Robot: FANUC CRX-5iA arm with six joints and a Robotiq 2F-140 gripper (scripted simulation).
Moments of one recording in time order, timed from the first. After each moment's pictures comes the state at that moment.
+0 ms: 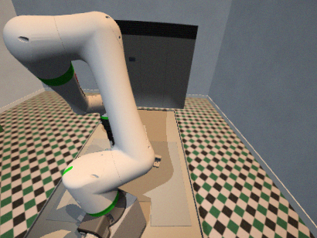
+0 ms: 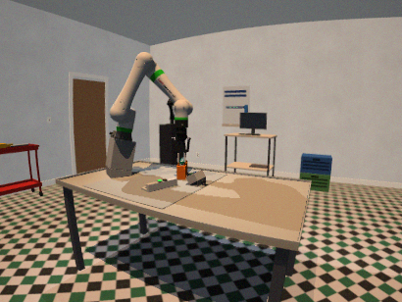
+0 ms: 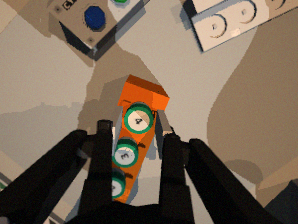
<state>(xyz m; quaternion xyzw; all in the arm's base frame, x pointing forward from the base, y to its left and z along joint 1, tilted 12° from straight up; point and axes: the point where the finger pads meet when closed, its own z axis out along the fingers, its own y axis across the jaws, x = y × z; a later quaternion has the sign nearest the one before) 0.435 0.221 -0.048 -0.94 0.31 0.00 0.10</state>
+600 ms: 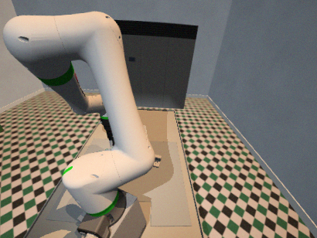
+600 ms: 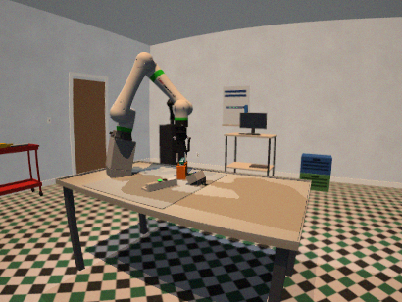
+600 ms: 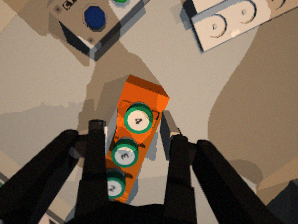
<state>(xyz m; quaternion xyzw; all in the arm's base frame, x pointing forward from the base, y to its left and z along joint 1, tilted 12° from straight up) 0.435 0.221 -0.048 -0.94 0.31 0.00 0.10</state>
